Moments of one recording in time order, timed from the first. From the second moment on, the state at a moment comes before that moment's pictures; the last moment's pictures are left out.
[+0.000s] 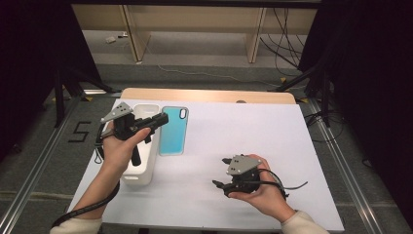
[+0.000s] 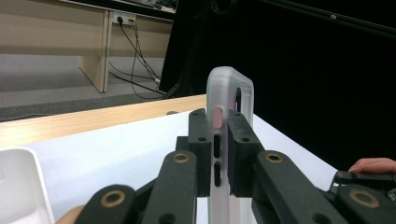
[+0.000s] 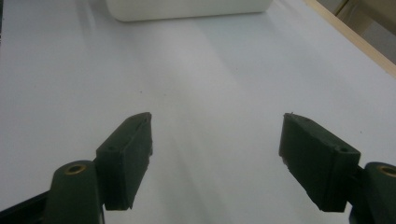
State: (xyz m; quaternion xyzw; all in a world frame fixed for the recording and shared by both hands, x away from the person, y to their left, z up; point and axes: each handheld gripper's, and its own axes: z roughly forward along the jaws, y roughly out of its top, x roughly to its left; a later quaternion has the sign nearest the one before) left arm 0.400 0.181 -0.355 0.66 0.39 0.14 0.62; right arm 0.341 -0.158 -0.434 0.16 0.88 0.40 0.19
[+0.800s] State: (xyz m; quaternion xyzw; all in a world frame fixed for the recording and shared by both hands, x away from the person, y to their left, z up) left arm 0.401 0.192 -0.352 0.66 0.39 0.15 0.62; right arm 0.342 -0.158 -0.435 0.16 0.88 0.40 0.19
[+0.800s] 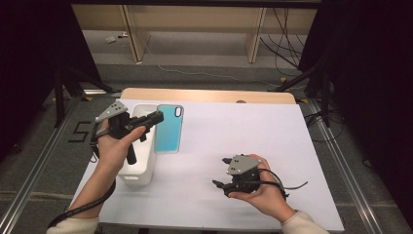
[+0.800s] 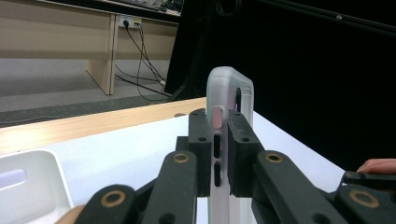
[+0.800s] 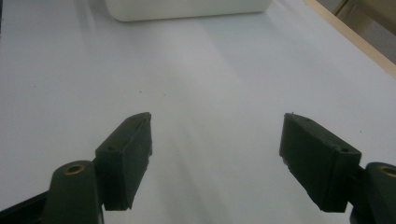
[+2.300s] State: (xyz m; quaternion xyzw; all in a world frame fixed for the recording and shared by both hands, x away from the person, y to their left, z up) left arm 0.407 0.216 -0.352 0.65 0.40 0.17 0.62; right arm 0.342 -0.158 -0.436 0.16 0.88 0.40 0.18
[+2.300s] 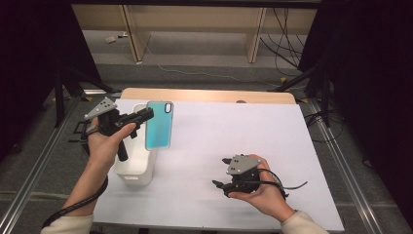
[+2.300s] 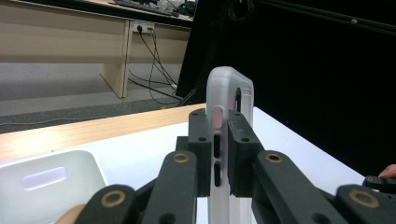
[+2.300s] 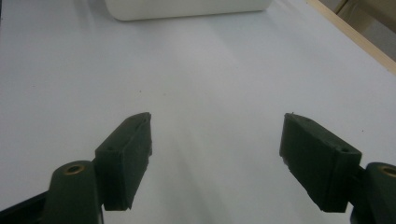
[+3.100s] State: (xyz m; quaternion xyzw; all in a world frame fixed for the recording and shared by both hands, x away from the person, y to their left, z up) left arm 0.413 0.231 -0.351 0.65 0.41 0.18 0.62; right arm 0.343 -0.158 -0.436 0.16 0.88 0.40 0.18
